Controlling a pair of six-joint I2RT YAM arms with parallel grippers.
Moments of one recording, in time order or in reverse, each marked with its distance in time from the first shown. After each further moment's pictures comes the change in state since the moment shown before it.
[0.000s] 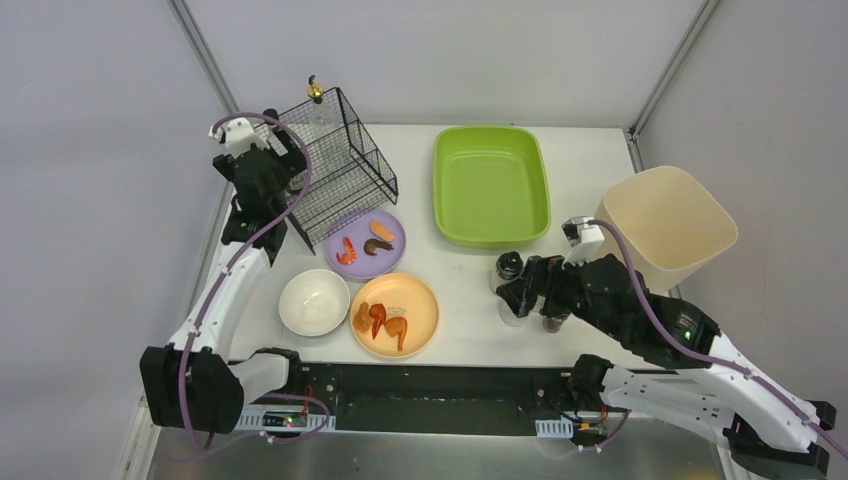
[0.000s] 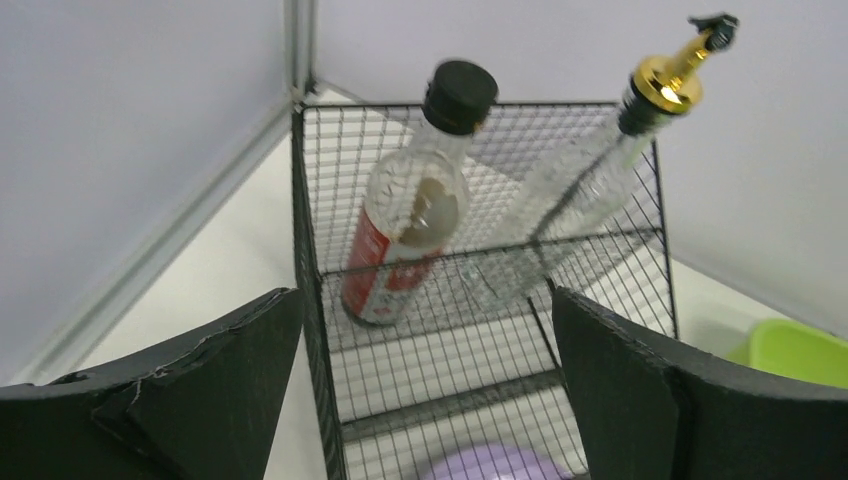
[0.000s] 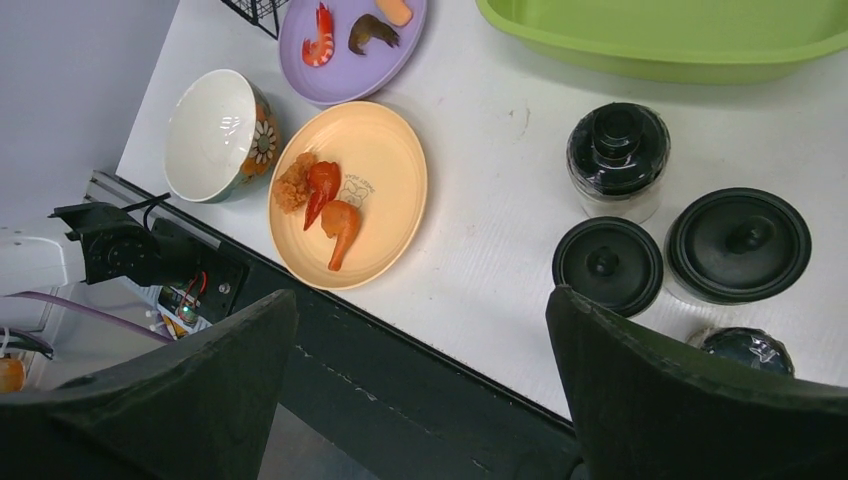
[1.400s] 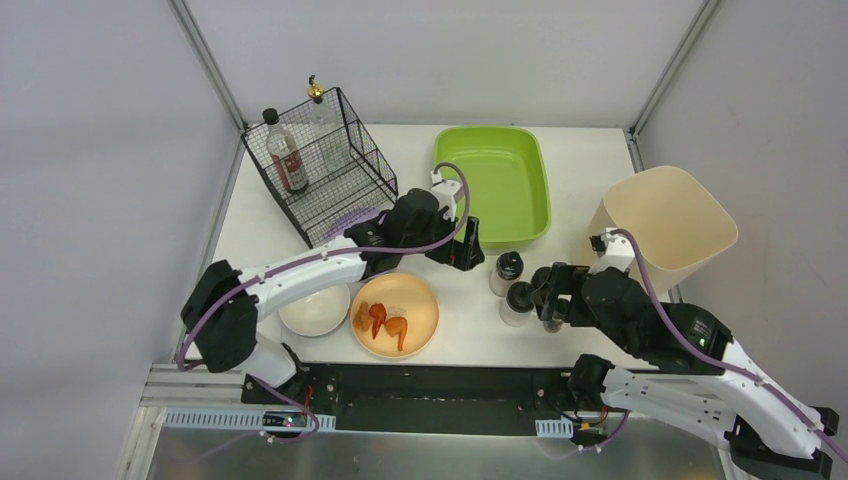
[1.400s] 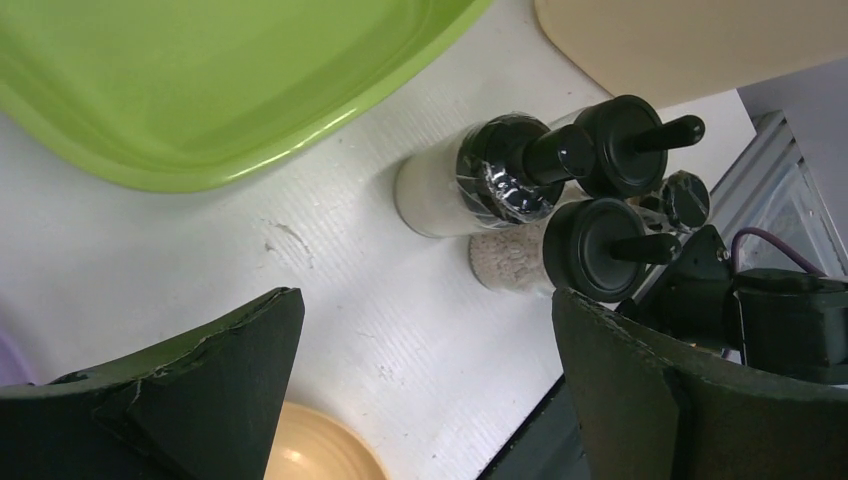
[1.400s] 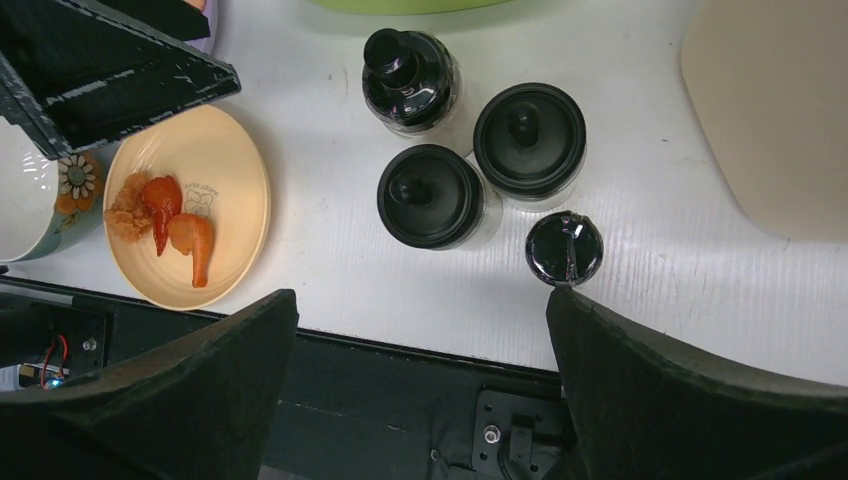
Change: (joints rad) left arm -0.792 0.304 0.128 -0.258 0.556 -0.207; right arm 0.000 -0.040 0.019 -0.325 0.232 0.156
